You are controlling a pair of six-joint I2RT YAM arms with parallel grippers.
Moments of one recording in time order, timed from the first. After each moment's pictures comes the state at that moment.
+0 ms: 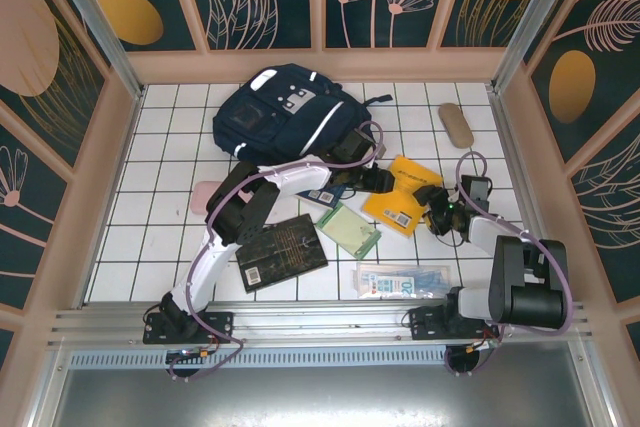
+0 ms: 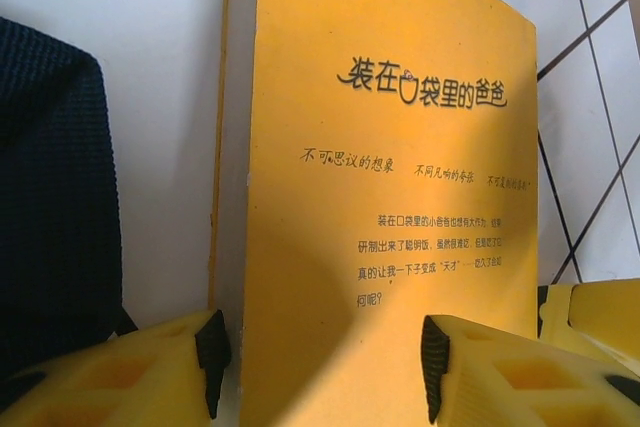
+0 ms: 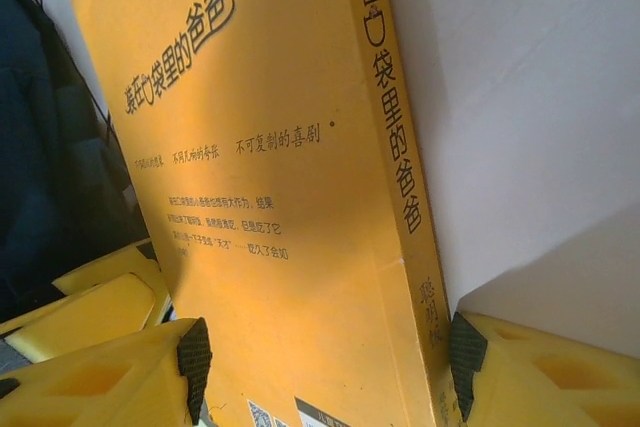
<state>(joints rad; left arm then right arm) -0.81 2.36 1.74 -0.22 0.41 -0.61 -0.09 1.33 0.42 0.00 -0.52 0.95</state>
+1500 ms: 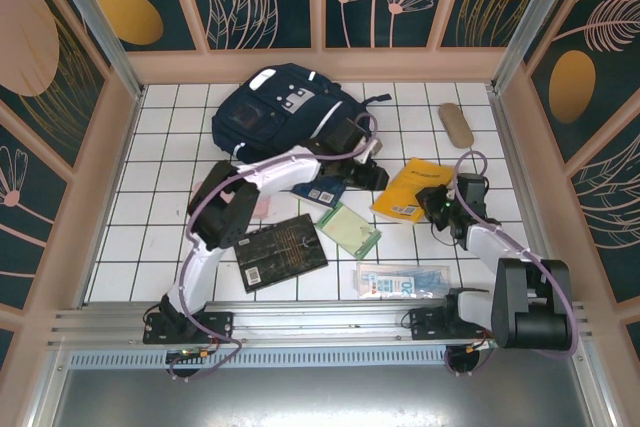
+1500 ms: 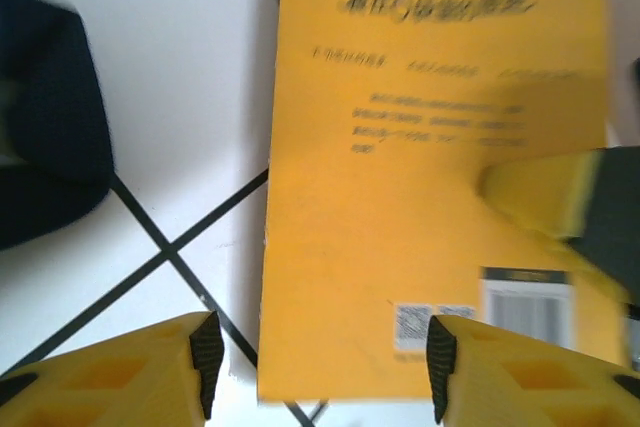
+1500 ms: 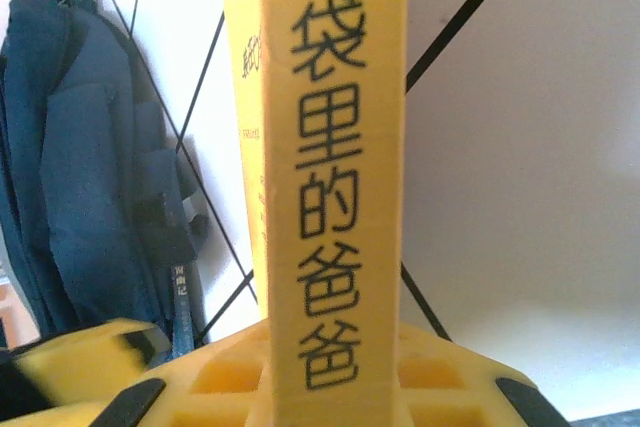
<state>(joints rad) -0.77 2.18 1.71 -0.41 0.47 -0.49 -0.02 1.20 0.39 0.04 -0.39 0.98</state>
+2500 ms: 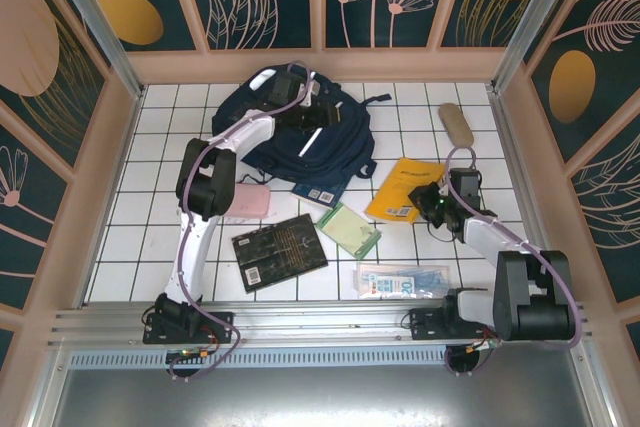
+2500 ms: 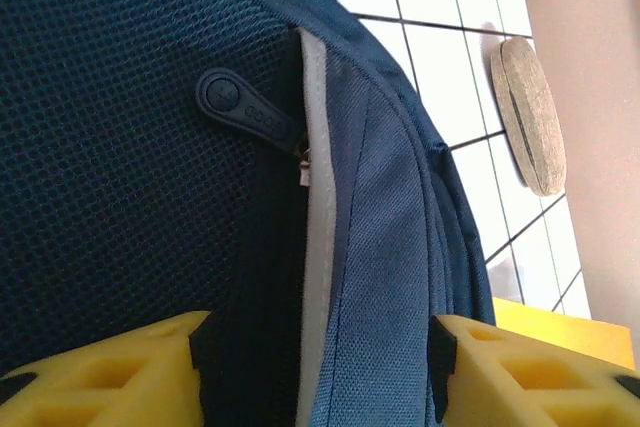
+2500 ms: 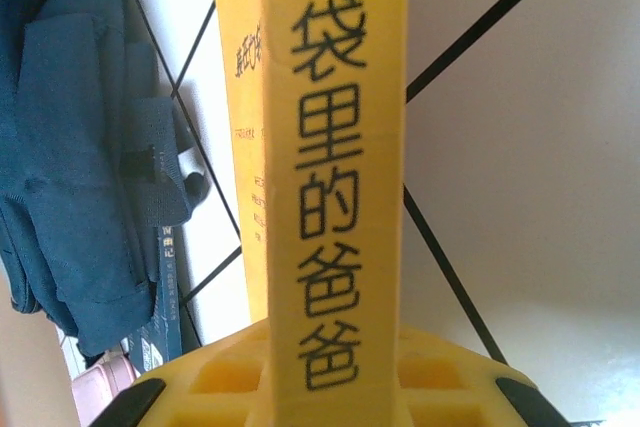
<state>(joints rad) -0.42 2.40 1.96 -0.28 0.56 -0.61 0.03 1.26 0.45 -0.01 -0.42 0.90</state>
